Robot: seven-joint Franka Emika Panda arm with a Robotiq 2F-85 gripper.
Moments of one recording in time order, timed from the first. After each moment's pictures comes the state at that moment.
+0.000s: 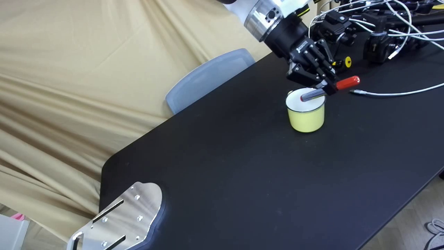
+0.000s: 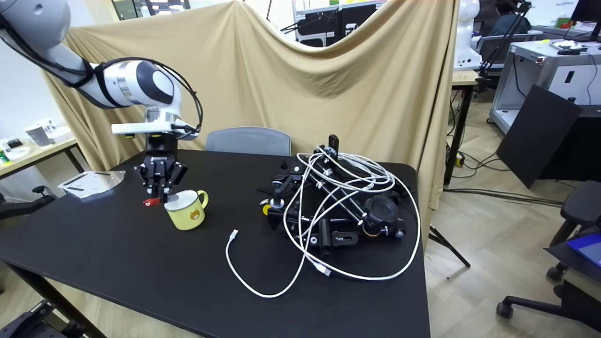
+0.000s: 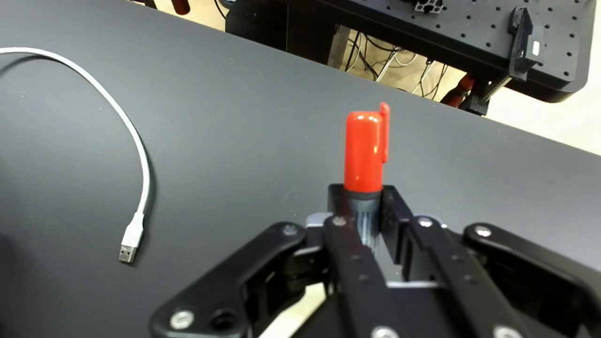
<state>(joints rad) 0.15 0.52 0.12 -1.79 -0.08 1.60 -0.09</state>
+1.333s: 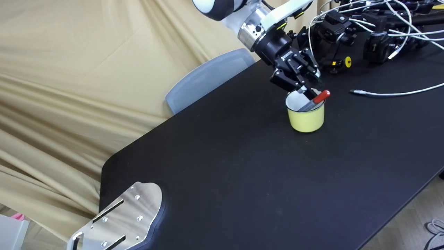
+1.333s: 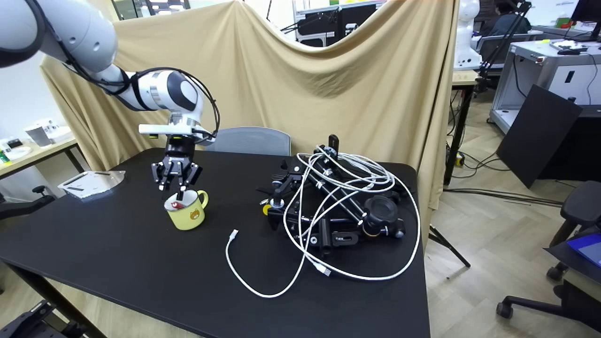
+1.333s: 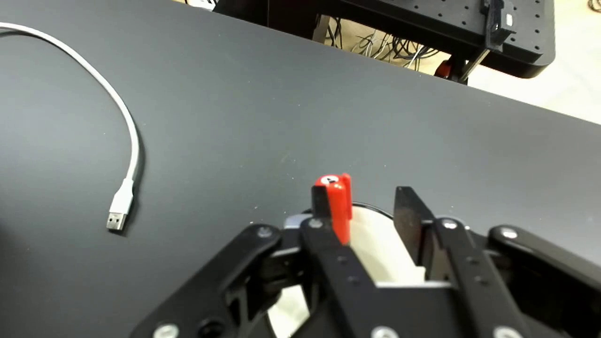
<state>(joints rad) 0.14 0.76 0.11 -1.47 -0.04 1.43 -0.09</state>
